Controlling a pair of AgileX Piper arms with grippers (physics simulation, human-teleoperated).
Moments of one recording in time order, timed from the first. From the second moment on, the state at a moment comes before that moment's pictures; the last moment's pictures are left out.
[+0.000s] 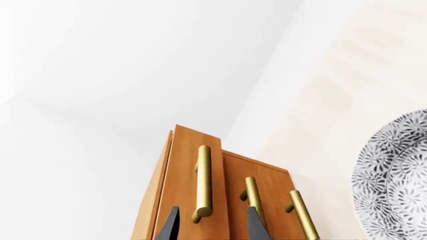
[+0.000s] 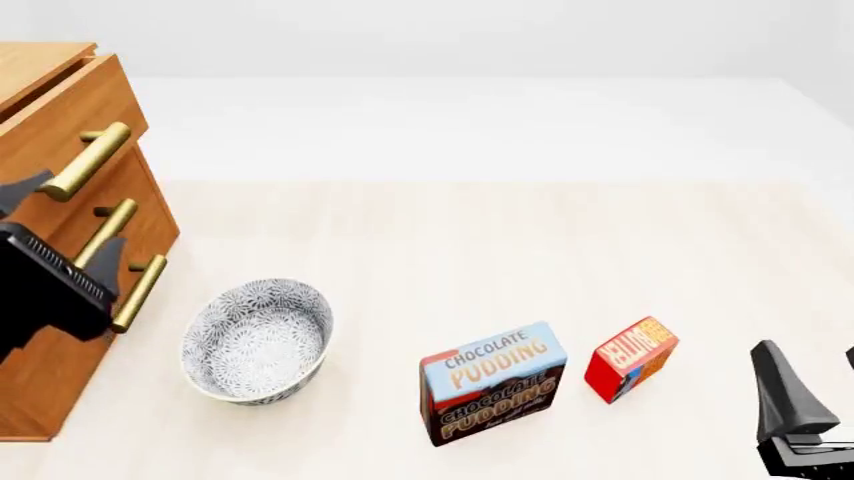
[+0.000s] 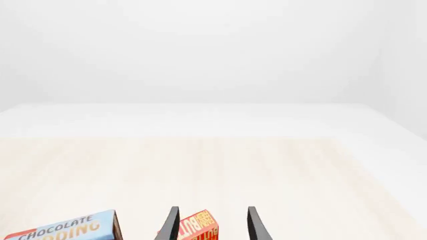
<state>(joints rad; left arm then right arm) 0.02 0.79 -0.36 -0.31 1.16 0.00 0.00 0.00 0.00 0.00</state>
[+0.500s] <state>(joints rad) 0.08 0.89 -0.38 -0.39 1.20 0.00 0.00 0.00 0.00 0.00</state>
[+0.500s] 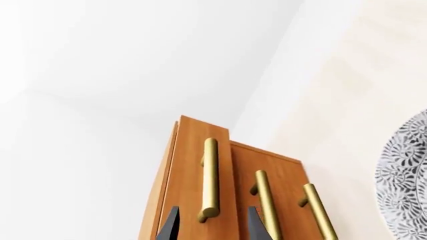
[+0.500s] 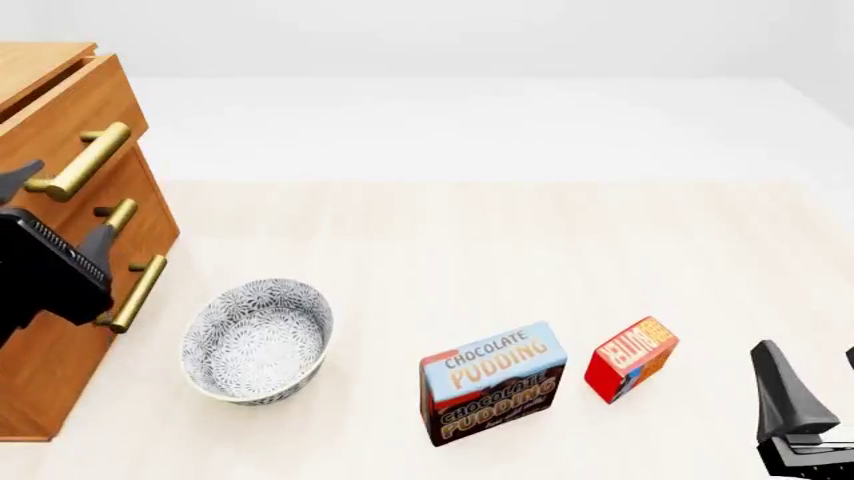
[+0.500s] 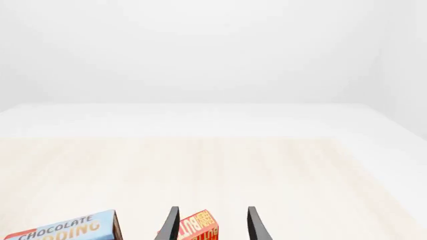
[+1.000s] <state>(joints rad) 0.12 1.01 -0.41 -0.46 1.23 0.00 0.00 0.00 0.00 0.00</state>
